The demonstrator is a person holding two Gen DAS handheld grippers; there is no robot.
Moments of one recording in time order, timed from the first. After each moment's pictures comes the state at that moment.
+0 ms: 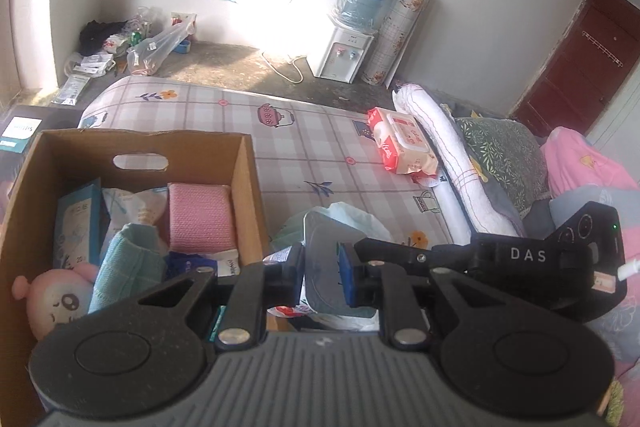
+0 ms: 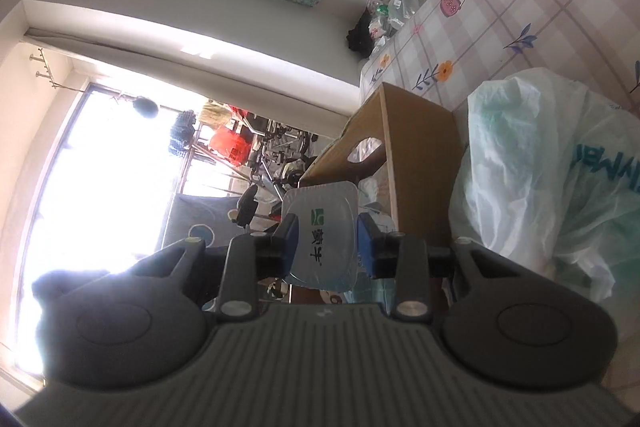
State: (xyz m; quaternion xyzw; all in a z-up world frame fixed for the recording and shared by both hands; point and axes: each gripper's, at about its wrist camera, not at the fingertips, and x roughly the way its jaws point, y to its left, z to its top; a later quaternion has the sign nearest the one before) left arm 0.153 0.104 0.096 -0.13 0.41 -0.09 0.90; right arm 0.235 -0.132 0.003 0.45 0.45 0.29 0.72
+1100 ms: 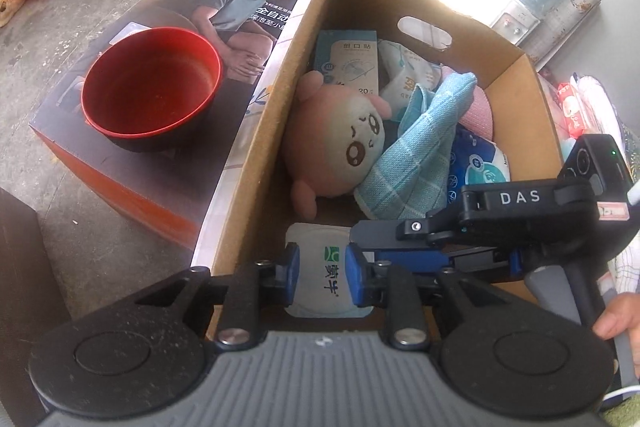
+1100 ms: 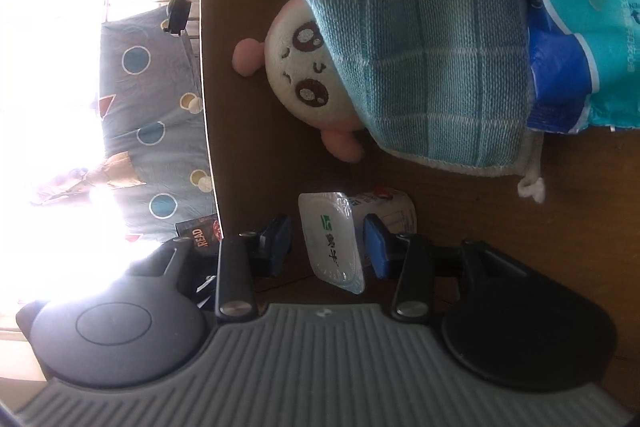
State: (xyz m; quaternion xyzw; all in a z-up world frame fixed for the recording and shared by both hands) left arm 0.045 0.285 0.002 -0.21 0.52 0.08 0.83; right arm 0.199 0.134 -0.090 0.34 0.70 0.33 0.53
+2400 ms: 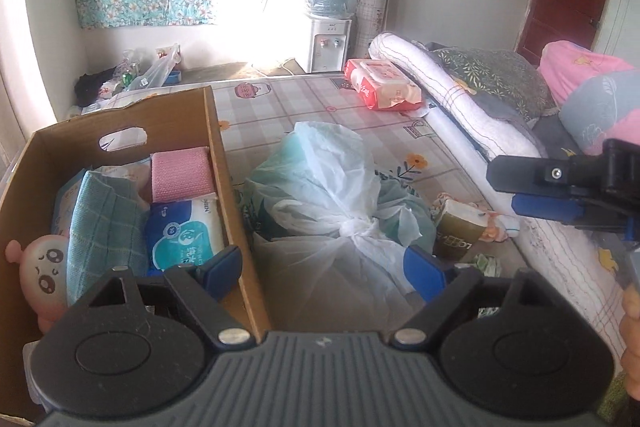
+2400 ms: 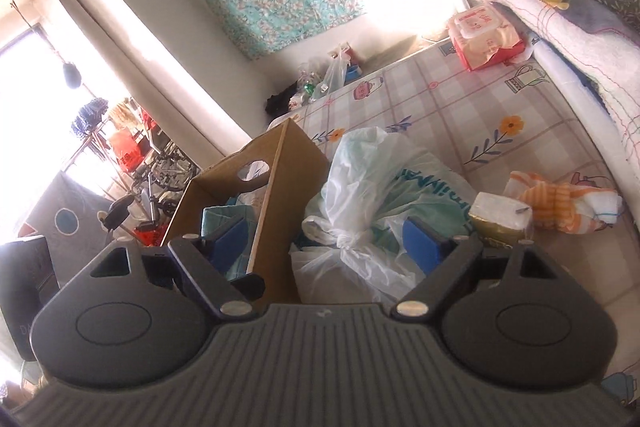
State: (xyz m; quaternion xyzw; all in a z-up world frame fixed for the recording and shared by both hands) left arm 0.074 0.012 0.030 0.00 0.38 -0.11 0.92; right arm 0.067 -0.205 0.052 0.26 0.36 0.15 0.88
